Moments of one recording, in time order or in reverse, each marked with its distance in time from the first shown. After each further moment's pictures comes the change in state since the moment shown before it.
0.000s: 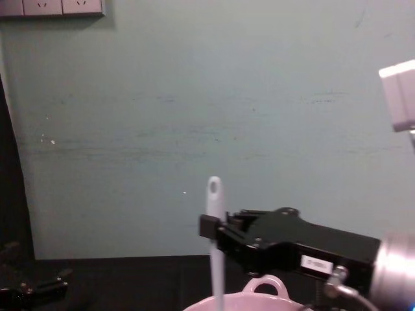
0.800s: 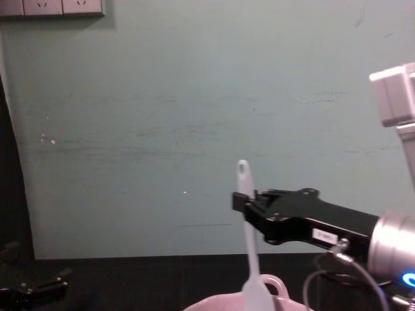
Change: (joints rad) left arm 0.000 0.000 0.000 0.000 0.000 0.000 0.000; right arm 0.084 -0.057 0.052 0.151 -0.070 -0.057 -0.089
